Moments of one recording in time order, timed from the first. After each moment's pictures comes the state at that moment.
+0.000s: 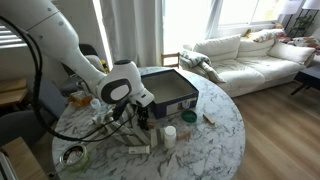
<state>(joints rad) -0.01 0.46 -0.29 -2.23 -0.12 2.83 0.73</state>
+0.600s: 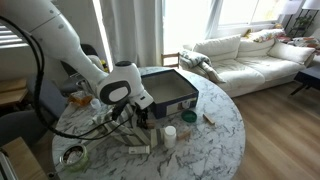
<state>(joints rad) -0.01 0.47 -0.28 -2.23 -0.01 2.83 0.72</state>
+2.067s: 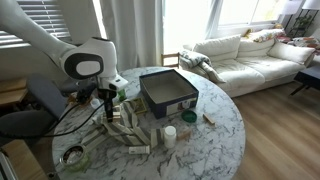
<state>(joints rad) 0.01 0.07 -0.16 -2.45 -0.05 2.37 0.42</state>
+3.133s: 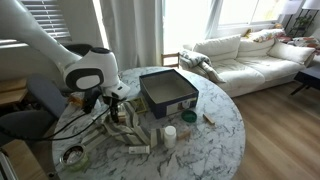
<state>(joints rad) -0.03 0.16 -0.11 -2.49 0.11 2.64 0.37</state>
